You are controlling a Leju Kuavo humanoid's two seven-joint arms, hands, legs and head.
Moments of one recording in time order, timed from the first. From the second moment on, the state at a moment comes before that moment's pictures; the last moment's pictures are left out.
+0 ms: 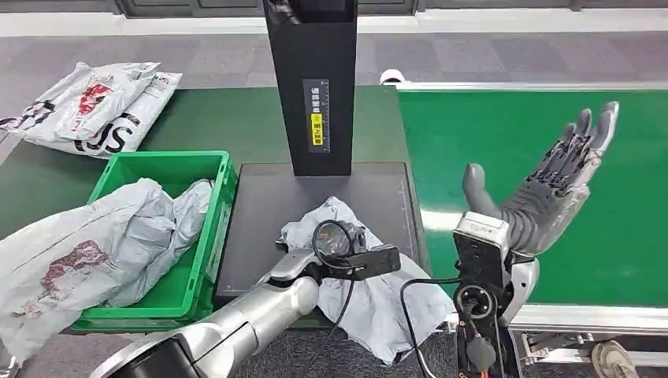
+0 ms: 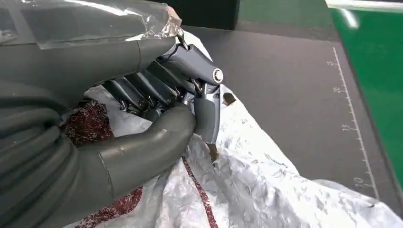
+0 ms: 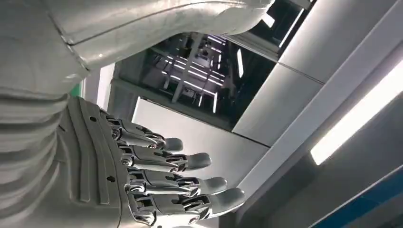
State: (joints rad) left arm -0.77 -0.35 -0.84 -0.30 -0.60 0.21 -0.03; right arm -0.21 0.29 0.07 -1.68 0.79 -0.70 -0.39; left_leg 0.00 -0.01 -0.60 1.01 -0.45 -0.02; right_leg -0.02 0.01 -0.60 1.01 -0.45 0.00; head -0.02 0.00
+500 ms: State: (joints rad) left arm -0.79 -0.34 -0.82 -0.29 -0.62 0.33 -0.07; right arm -0.21 0.30 0.07 -1.68 0.80 -0.70 -0.41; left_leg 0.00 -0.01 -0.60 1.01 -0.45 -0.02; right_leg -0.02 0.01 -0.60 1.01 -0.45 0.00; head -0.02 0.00
